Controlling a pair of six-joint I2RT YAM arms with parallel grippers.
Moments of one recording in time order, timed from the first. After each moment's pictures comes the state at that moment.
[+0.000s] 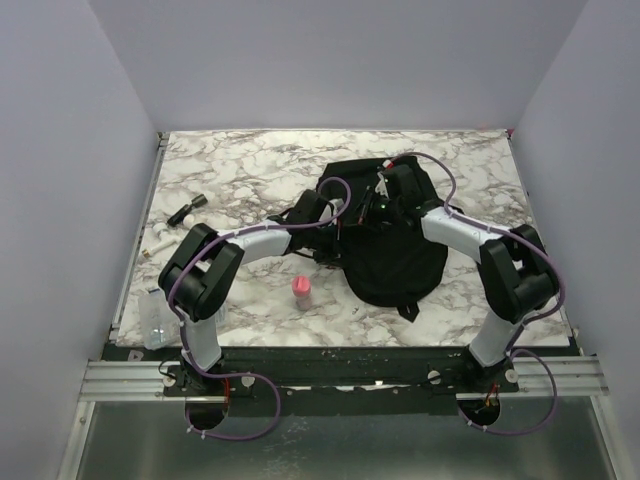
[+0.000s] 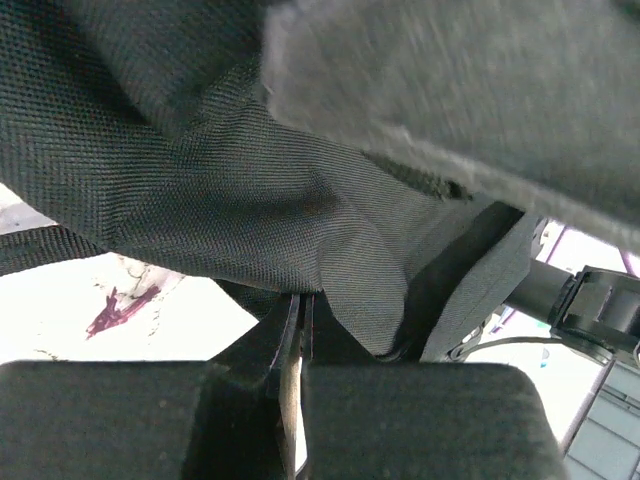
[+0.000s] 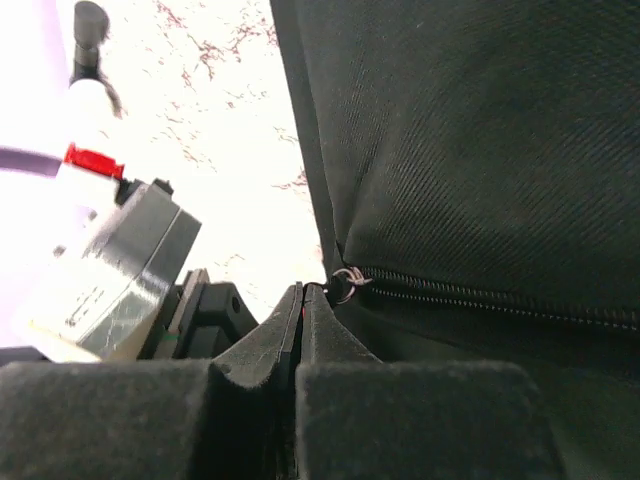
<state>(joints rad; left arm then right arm) -0.63 1.84 1.09 -0.12 0.55 -0.65 0.47 1.74 1.12 -0.06 -0.33 0.74</state>
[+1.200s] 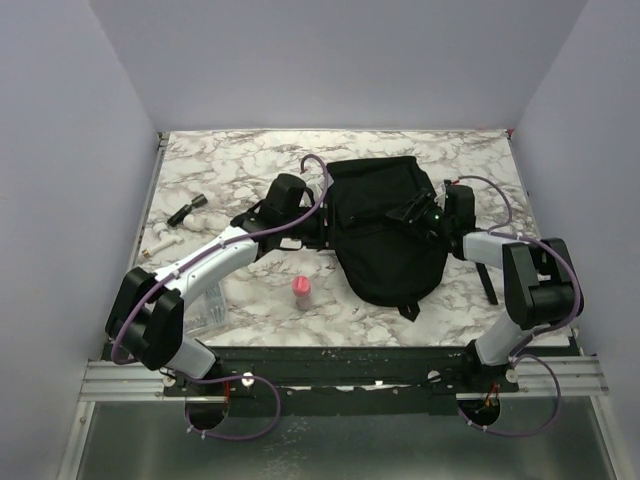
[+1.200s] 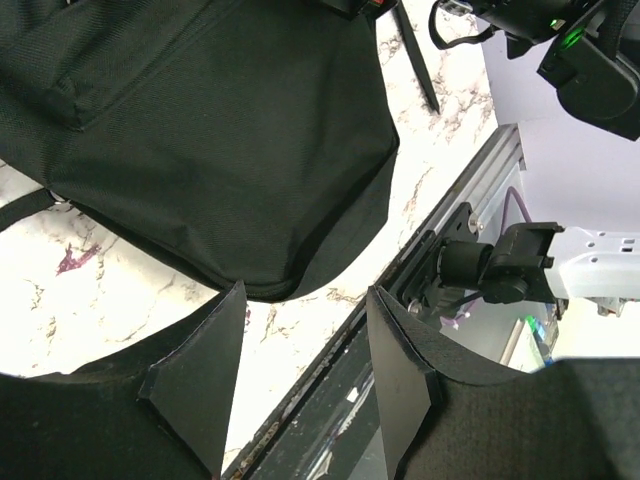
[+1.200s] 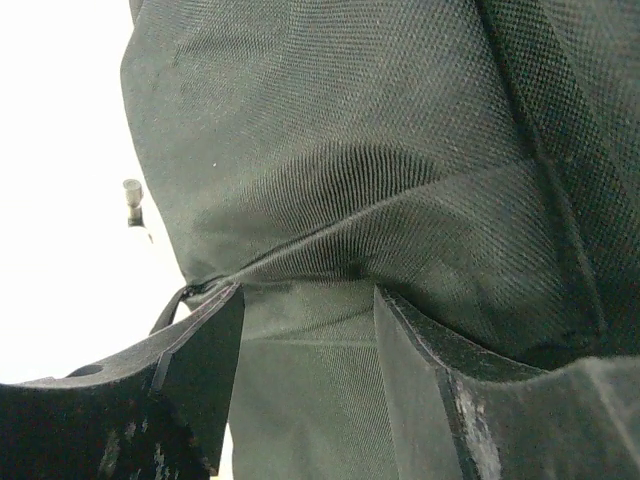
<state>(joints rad) -0.61 1.47 1.05 -0.19 0.54 -0.59 0.13 1.66 0.76 0.33 -0.42 0.87</state>
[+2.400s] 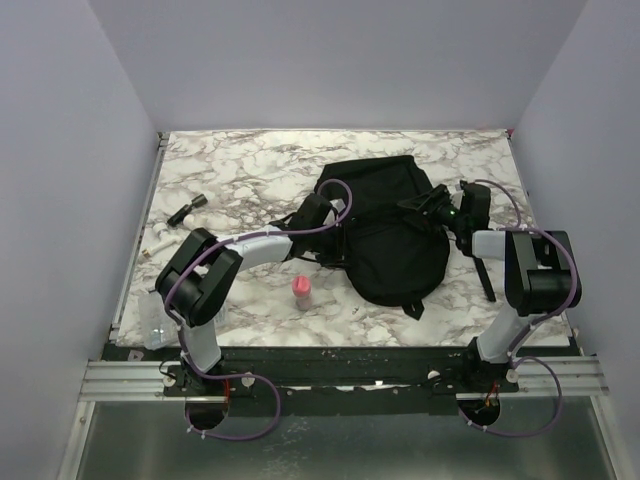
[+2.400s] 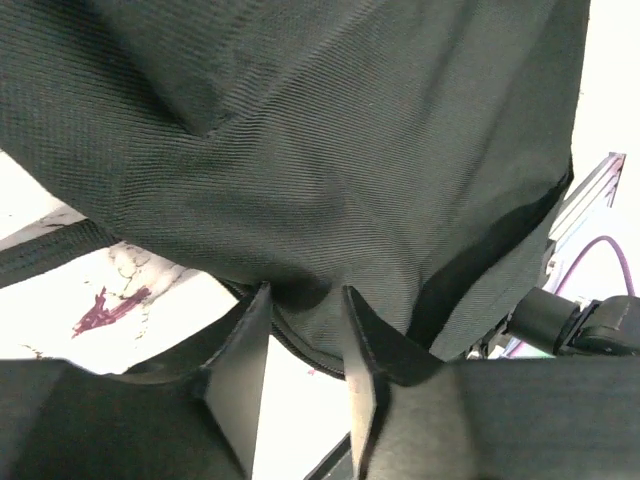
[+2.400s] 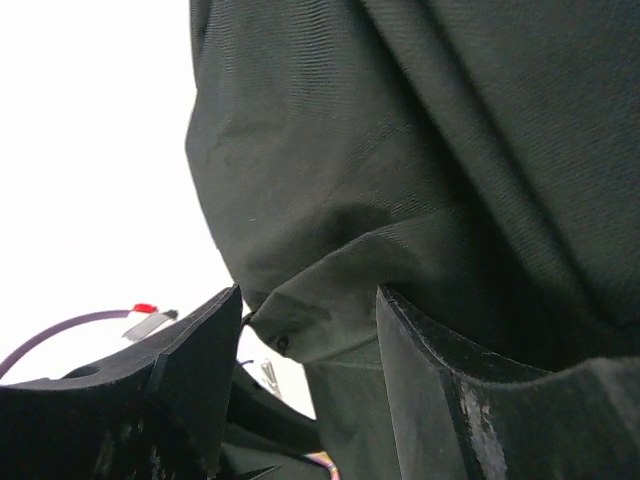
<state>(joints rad) -0.67 1.79 1.05 -0.07 0.45 -0.71 0.00 1.75 0.75 0.52 -0.61 1.06</state>
